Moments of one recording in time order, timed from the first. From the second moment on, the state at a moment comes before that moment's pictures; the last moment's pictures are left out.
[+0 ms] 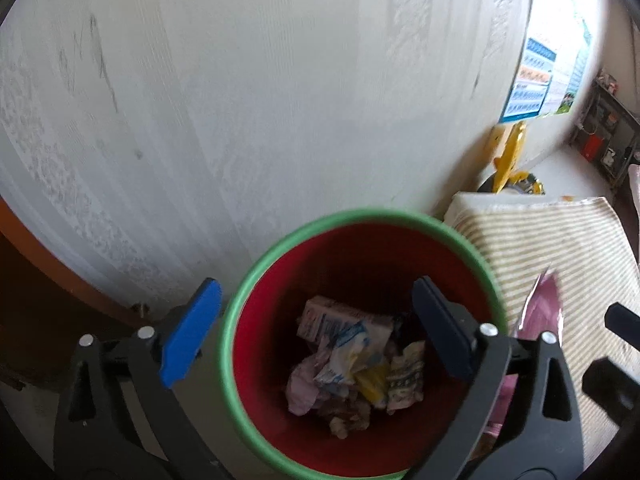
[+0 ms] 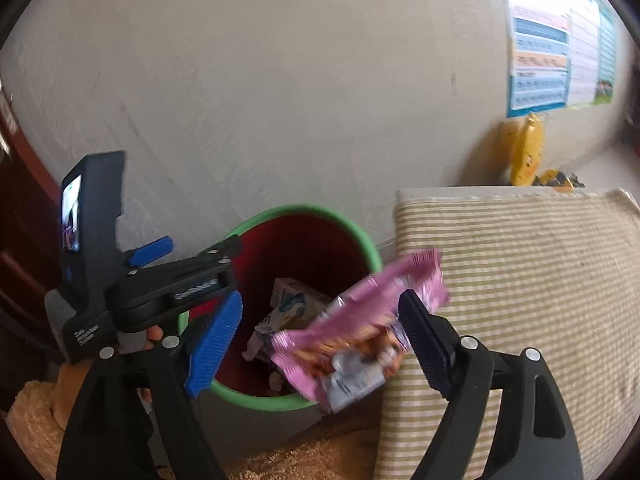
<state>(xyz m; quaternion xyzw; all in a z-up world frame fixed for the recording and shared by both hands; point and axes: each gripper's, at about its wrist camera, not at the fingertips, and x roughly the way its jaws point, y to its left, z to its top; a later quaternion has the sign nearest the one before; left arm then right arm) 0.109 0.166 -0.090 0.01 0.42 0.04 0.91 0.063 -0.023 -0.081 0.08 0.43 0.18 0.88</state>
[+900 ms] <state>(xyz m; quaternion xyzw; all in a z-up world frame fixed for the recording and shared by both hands) 0.029 -0.040 0.052 0.01 0.22 -0.16 0.96 -0.117 -0.214 0.032 0.10 0.12 -0.20 0.97</state>
